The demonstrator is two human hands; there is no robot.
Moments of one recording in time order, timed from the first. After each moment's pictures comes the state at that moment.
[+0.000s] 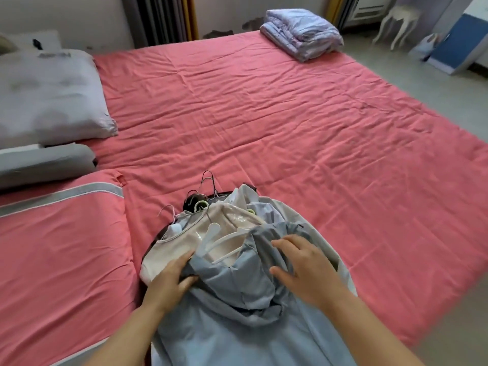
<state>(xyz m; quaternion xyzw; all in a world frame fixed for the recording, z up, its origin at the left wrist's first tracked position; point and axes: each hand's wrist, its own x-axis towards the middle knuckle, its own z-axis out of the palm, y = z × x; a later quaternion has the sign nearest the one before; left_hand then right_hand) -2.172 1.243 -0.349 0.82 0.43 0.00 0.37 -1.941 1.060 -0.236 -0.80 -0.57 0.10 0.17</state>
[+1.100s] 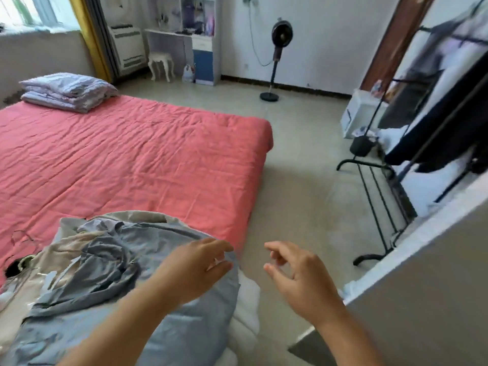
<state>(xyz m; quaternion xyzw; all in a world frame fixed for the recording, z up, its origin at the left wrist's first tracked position) -2.160 0.851 -0.099 0.95 -0.20 0.00 0.25 -2.177 0.633 -0.101 -0.93 -0.14 -0.09 0.33</state>
